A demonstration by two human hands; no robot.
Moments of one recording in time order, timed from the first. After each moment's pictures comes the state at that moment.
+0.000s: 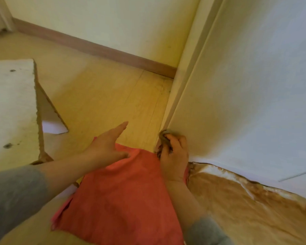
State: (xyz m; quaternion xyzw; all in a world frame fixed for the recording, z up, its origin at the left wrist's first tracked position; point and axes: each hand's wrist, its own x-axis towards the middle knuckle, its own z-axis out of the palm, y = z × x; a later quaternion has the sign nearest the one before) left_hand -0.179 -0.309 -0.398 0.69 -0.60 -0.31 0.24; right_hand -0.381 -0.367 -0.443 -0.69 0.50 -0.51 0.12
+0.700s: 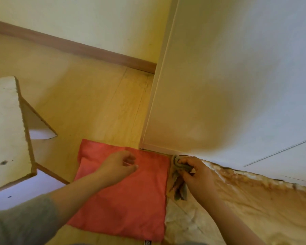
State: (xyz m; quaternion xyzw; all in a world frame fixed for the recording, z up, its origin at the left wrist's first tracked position) left_hand -0.261 -0.293 -0.368 0.70 -0.54 -0.42 0.21; right_hand -0.521 -0.322 -0.360 -0.67 0.60 -0.26 0.35
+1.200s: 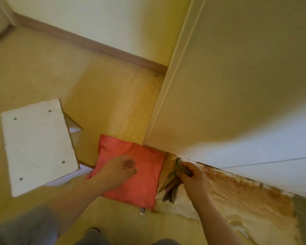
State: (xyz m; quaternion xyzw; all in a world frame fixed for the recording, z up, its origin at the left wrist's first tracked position) left_hand -0.264 -0.262 -0.188 0.73 -0.43 -0.49 0.17; right_hand -0.505 -0.313 -0.190 -0.51 0.67 -0.22 0.50
